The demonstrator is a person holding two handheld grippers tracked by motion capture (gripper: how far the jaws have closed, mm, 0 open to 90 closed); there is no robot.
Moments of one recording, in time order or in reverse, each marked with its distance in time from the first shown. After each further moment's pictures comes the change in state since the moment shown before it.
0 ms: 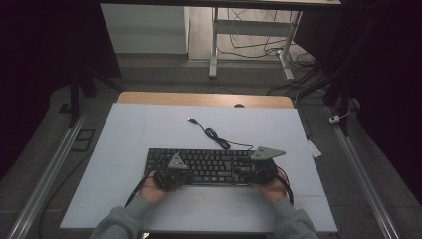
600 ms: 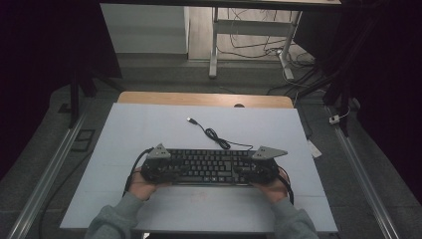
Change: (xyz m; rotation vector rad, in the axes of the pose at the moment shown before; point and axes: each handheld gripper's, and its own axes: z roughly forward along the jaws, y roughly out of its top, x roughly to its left) left arm 0.017 0.002 -0.037 -0.180 -0.026 -0.114; right arm -0.001 0.001 -0.003 -0.016 -0.004 0.008
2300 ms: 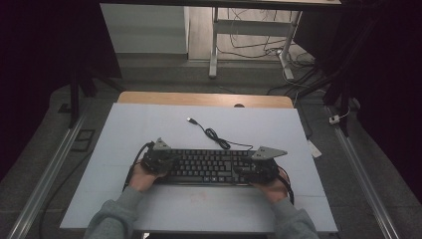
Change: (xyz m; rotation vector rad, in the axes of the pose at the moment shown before) left arm 0.039 -0.005 0.030 0.145 0.173 -0.008; right arm 0.000 0.000 0.000 0.014 -0.007 -0.007
